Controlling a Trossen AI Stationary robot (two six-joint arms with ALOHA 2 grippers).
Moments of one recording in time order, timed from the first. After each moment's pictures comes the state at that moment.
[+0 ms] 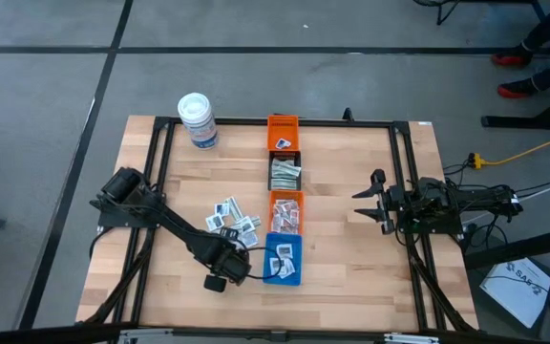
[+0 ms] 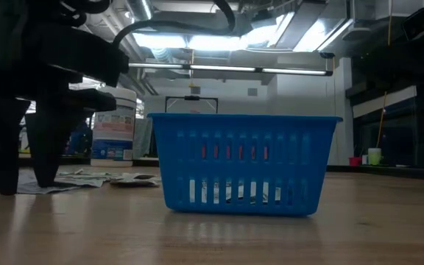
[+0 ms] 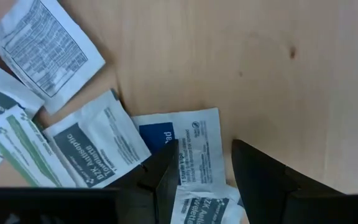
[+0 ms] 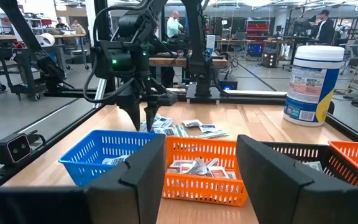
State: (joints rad) left arm -0.53 1.85 1.13 -0.75 -0.11 -0.35; right arm 0.07 0.01 0.01 0.02 -0.01 -0.03
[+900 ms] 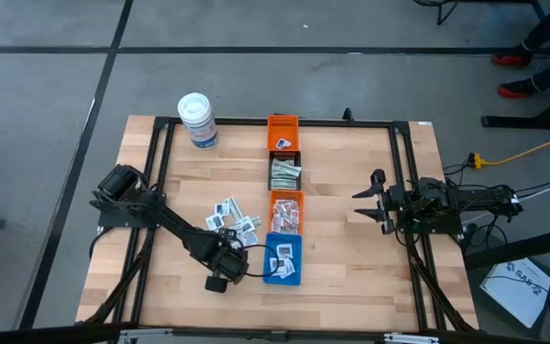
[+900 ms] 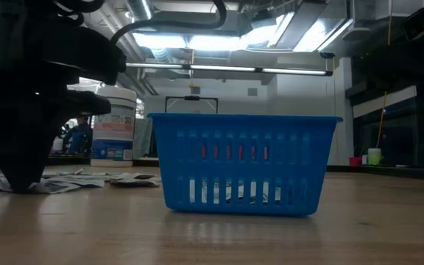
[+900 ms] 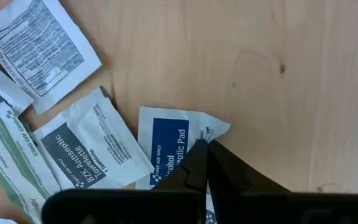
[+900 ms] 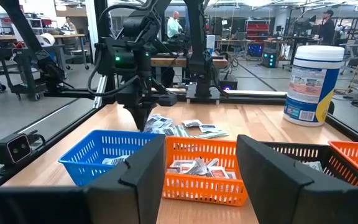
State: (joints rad) left arm -0.52 1.83 1.05 -0.64 -0.11 -0.41; right arm 0.07 0.01 0.01 0.02 -0.01 -0.03
